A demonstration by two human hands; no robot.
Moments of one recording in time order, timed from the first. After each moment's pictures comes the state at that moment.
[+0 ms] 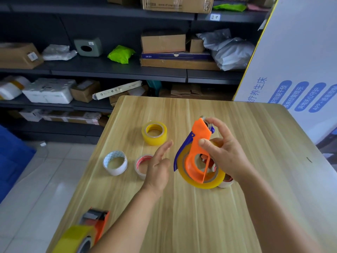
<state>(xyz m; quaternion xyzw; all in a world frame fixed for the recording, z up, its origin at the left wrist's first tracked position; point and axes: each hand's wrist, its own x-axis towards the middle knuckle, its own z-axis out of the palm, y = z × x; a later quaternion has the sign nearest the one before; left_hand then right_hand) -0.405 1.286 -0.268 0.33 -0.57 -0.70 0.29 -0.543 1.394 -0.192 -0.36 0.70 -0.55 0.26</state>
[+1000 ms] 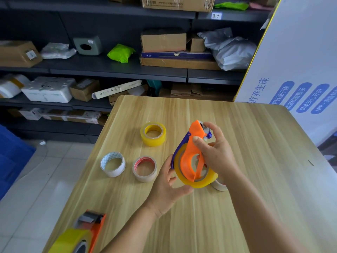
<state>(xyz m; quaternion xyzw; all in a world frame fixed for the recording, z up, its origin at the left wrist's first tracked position) -0.395 1.310 -0.298 0.27 -0.63 -0.71 0.16 -0.551 1.366 -0.222 -0.26 0.79 -0.51 0.24</state>
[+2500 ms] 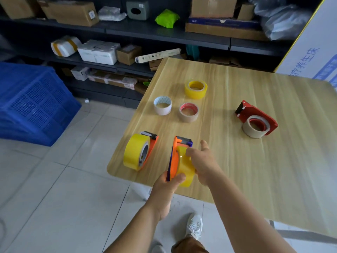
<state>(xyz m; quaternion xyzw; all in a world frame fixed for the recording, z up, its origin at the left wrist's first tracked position) -0.175 1.434 -0.349 0.43 -0.41 -0.78 0.19 -0.307 1.434 -0.289 -0.11 0.75 -0.43 0.48</state>
